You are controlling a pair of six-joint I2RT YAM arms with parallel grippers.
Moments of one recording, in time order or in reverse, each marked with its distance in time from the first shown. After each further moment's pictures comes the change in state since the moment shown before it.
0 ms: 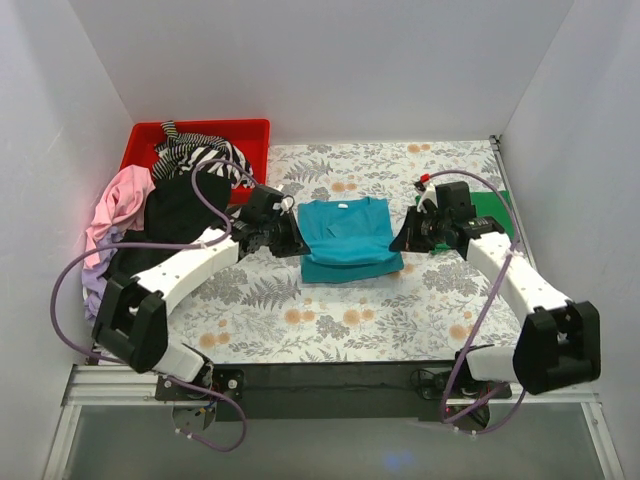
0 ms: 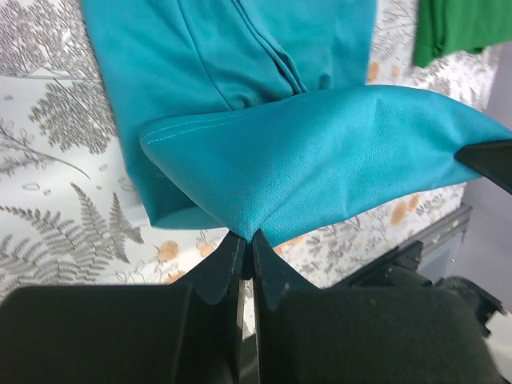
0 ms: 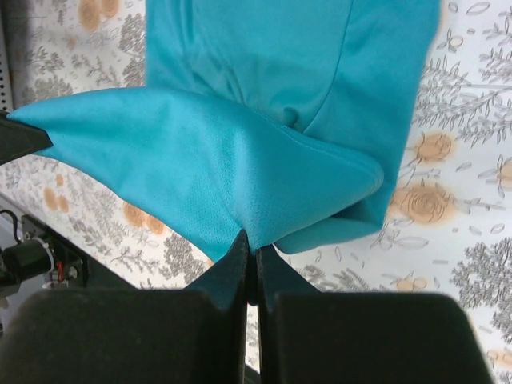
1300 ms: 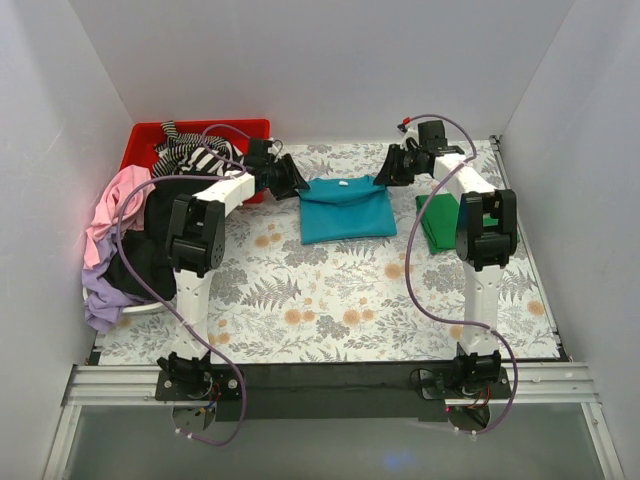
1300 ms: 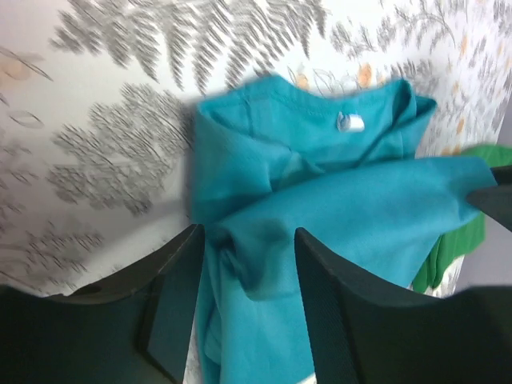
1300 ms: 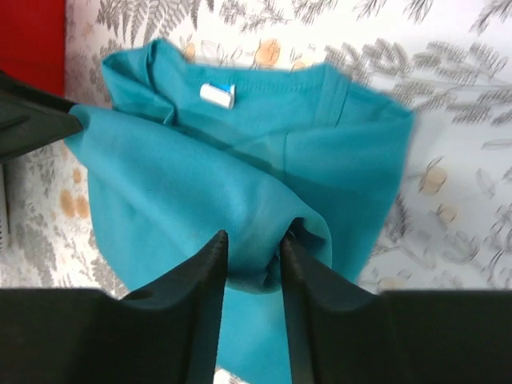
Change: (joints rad) left arm 0.282 0.838 0.711 0.156 0.140 0.084; right arm -0.114 0.990 0.925 0.033 -0.146 -0.098
